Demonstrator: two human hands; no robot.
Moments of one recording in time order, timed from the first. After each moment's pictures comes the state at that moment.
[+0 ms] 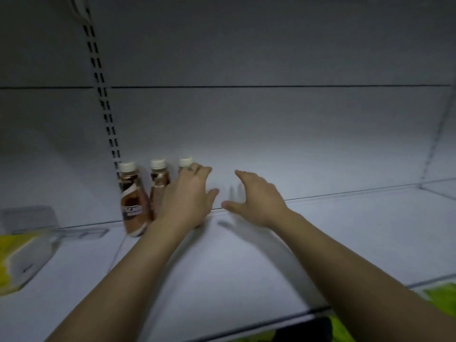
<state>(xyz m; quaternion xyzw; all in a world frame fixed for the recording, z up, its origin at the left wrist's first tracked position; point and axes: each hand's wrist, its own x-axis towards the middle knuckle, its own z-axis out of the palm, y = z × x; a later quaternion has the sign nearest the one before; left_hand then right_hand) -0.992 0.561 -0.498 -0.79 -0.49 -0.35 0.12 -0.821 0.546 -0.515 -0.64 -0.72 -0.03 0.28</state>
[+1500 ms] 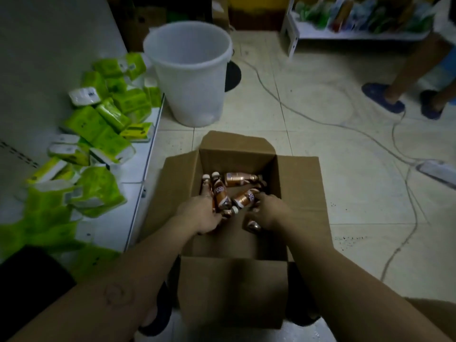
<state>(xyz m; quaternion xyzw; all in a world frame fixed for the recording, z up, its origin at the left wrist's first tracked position) -0.451 0.198 -0.901 -0.95 0.03 0.29 -0.13 -0.454 0.007 -0.922 -0.94 0.09 0.28 0.20</state>
